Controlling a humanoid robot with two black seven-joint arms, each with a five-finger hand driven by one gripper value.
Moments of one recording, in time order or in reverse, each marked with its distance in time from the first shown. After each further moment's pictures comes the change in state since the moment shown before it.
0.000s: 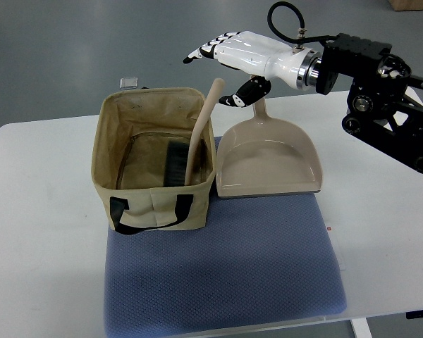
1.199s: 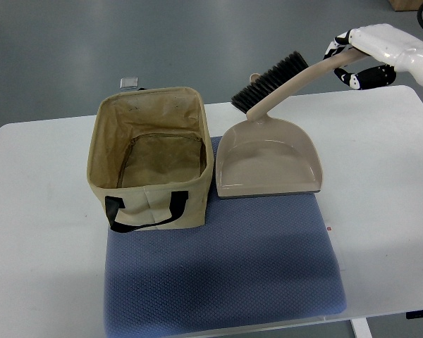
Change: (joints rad) left arm 0.000 0.000 0.000 0.000 0.000 0.000 0.000; right arm -0.275 -0.344 0.295 0.055 0.000 -0.007 0.032
